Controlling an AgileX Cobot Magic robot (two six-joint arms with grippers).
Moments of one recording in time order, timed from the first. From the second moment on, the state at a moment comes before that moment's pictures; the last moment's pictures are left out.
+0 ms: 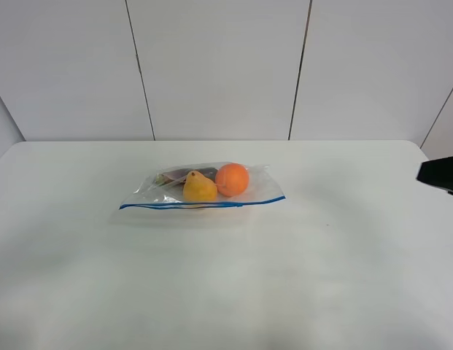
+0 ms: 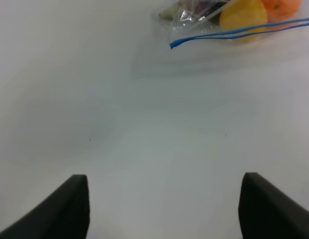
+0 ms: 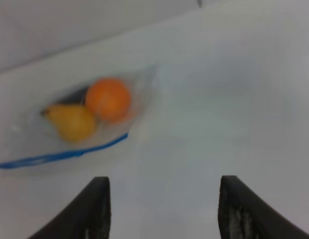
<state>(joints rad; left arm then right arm) -0.04 0.02 -0.49 -0.12 1.07 0.14 -0.10 0.73 -0.63 0.56 0.72 -0.21</state>
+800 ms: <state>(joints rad) -0.04 0.02 -0.49 -0.12 1.07 0.14 -0.09 1.53 -0.63 1.36 0.81 -0.83</state>
